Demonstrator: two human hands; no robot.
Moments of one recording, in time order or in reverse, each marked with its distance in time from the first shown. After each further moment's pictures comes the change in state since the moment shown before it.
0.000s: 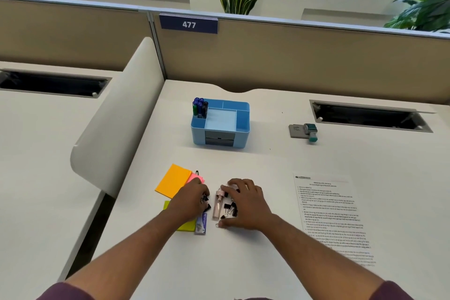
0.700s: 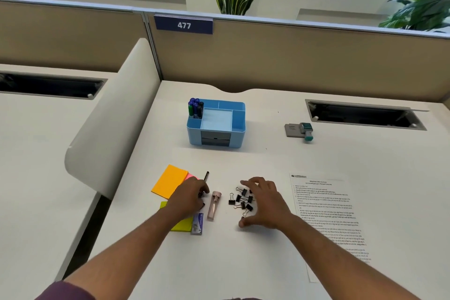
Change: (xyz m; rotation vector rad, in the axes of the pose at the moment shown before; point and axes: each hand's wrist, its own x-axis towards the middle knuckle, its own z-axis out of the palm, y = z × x) left_hand 0.007 0.003 -0.002 -0.113 -0.012 -0.052; right_hand -0.031 0.039 -0.029 0.155 -0.025 0.181
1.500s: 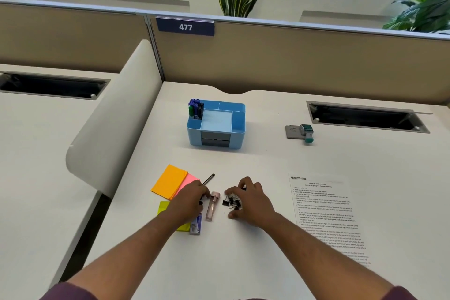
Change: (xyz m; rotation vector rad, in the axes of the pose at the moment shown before) left_hand -0.005 0.005 0.007 0.088 -0.027 0.082; right_hand 0.018 -0.029 0.014 -0.029 -0.024 -0.020
